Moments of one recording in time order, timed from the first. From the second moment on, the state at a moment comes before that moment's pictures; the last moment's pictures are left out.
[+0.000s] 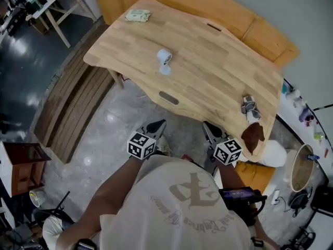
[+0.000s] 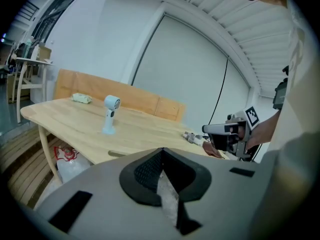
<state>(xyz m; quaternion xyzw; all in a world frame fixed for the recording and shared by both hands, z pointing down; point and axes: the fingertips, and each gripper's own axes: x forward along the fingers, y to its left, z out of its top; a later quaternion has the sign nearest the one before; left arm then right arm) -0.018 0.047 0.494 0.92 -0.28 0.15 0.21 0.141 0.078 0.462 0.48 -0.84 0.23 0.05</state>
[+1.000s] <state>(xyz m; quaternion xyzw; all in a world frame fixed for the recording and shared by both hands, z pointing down) -0.086 -0.043 0.483 0.91 -0.33 0.13 0.23 0.064 -0.060 0.441 0.42 -0.88 0.20 0.07</state>
